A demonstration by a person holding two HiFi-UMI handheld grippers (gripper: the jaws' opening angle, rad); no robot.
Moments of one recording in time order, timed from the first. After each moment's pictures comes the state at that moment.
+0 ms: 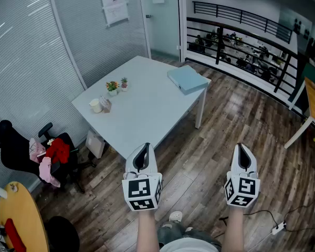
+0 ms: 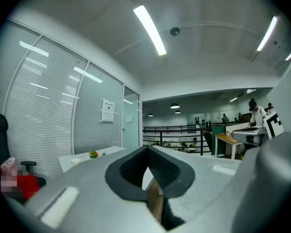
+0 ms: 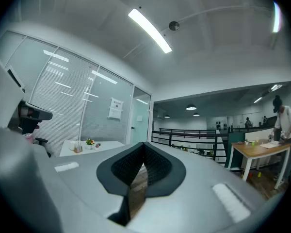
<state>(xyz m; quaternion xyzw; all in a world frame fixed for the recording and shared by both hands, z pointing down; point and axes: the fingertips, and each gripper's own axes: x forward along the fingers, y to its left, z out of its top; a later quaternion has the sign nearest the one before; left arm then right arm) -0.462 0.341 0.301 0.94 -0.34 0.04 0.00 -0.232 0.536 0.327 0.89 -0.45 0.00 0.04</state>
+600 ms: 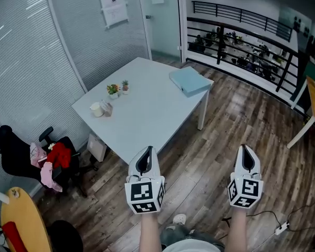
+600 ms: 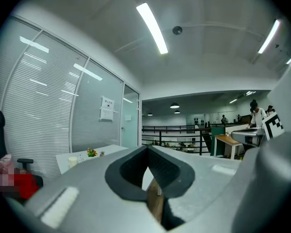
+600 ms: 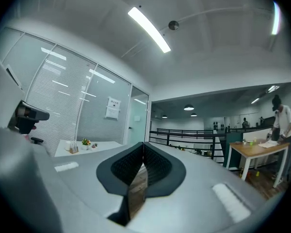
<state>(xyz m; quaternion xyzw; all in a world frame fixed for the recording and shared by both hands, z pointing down) -0.451 0.319 0.309 0.94 -0.33 0.04 0.02 -0.216 0.518 0.330 0.90 -0.44 0.00 0.04</state>
